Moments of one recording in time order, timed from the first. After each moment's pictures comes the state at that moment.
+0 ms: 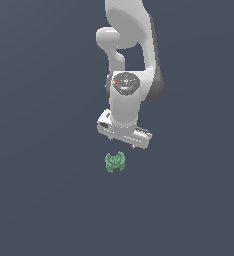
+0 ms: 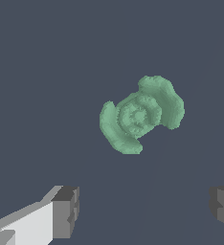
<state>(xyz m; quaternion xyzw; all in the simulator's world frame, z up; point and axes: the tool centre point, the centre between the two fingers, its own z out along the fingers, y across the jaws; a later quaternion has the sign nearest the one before) 0.012 0.023 0.143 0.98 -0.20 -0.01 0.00</state>
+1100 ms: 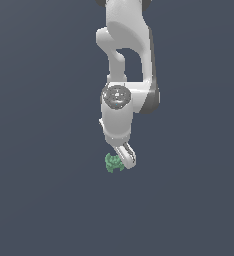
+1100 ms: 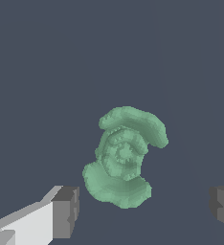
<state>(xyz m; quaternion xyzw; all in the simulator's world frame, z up) 0.042 0.002 0.123 0.87 -0.50 -0.01 0.00</state>
